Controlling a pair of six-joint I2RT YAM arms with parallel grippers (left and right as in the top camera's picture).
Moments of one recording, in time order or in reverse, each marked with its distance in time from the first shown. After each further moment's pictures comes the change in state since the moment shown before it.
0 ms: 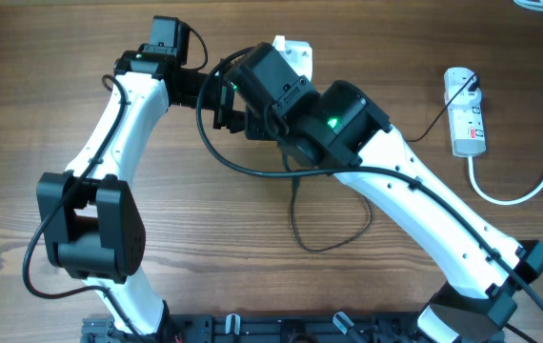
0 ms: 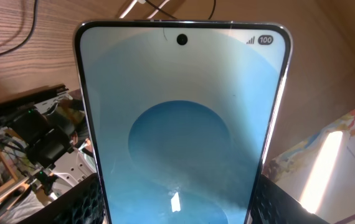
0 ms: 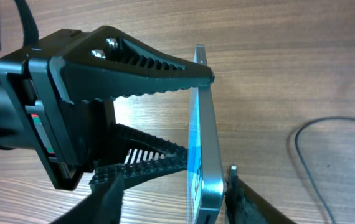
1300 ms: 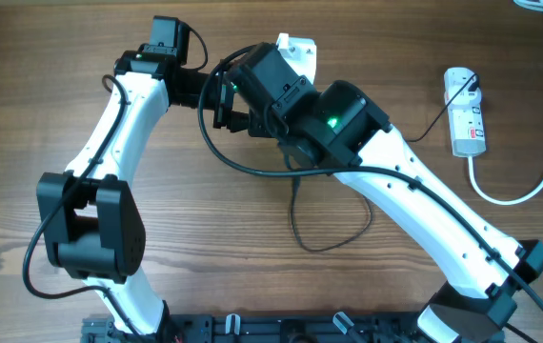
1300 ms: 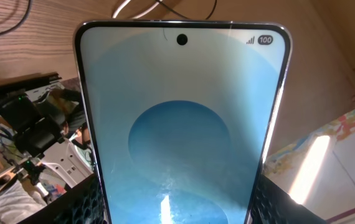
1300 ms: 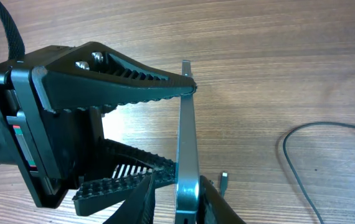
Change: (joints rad) left arm 0.000 0.000 0.000 0.000 0.022 -0.068; right arm 0.000 0.000 0.000 -0.002 0.053 0.008
